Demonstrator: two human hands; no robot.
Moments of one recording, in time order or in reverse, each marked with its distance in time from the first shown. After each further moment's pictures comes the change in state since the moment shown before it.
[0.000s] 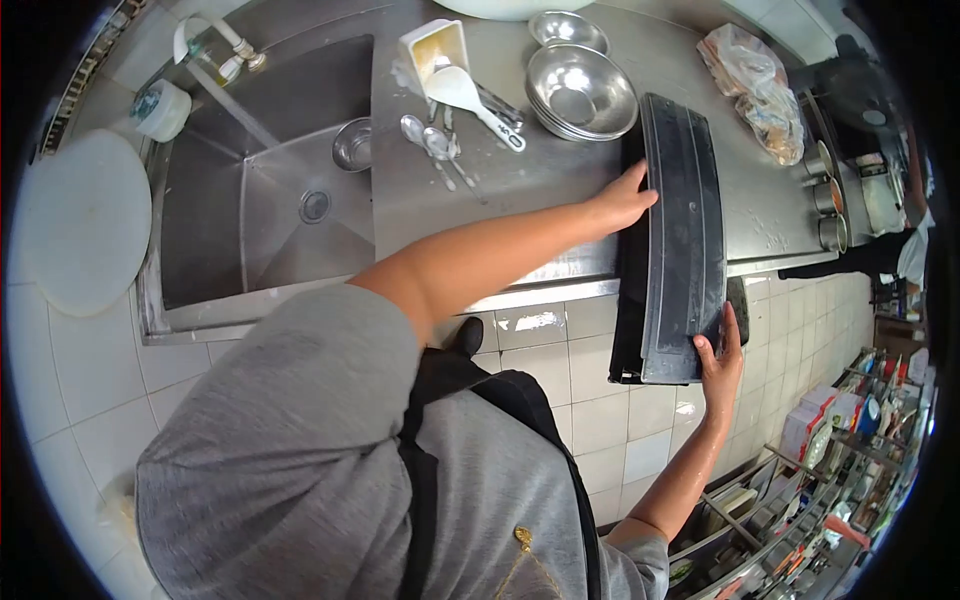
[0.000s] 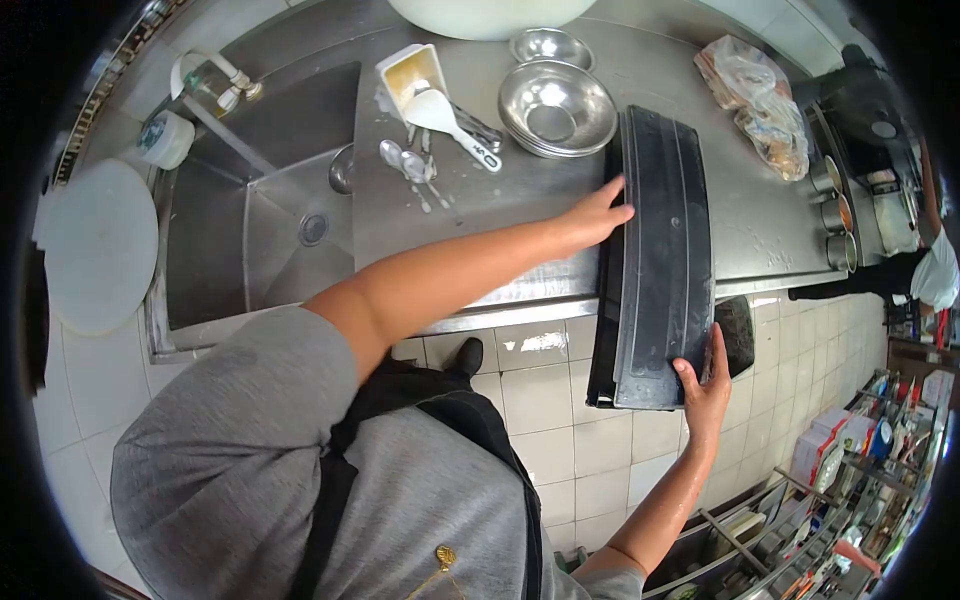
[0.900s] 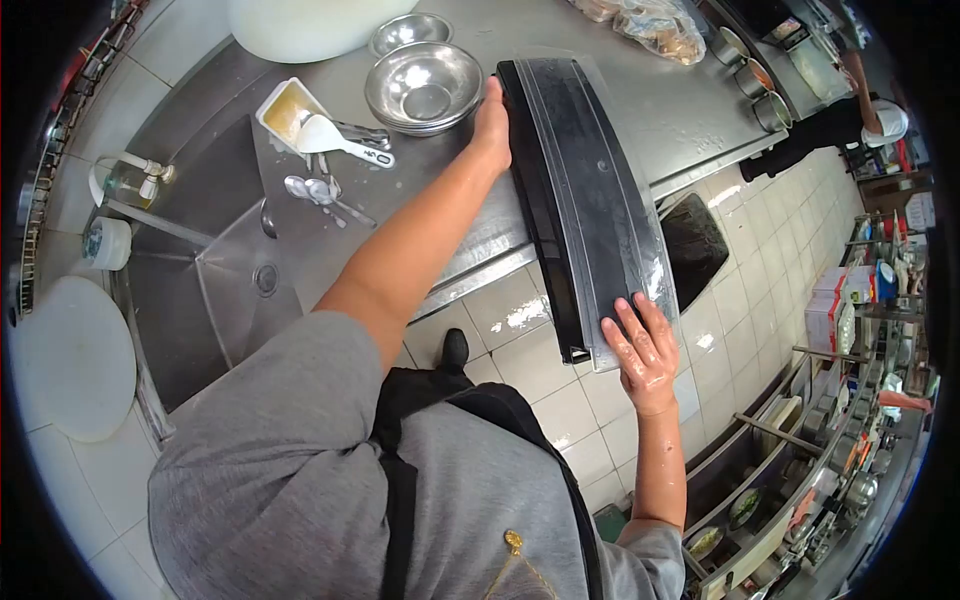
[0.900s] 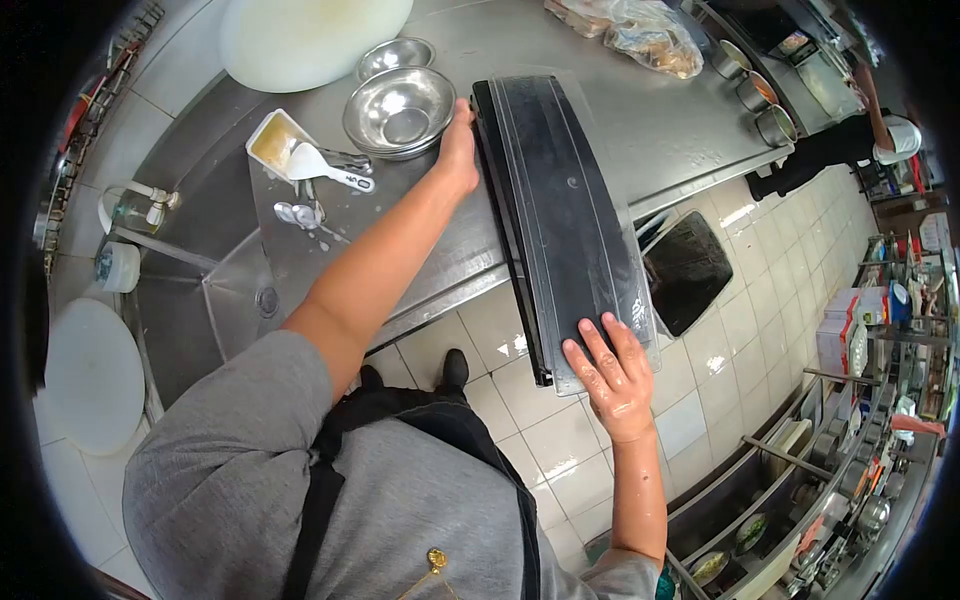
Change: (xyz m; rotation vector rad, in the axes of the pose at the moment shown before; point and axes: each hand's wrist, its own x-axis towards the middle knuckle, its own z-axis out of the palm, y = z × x) left_hand 0.063 0.021 0.011 -0.706 0.145 -0.241; right_hand -0.070 -0.004 0.006 -0.716 0.126 -0.761
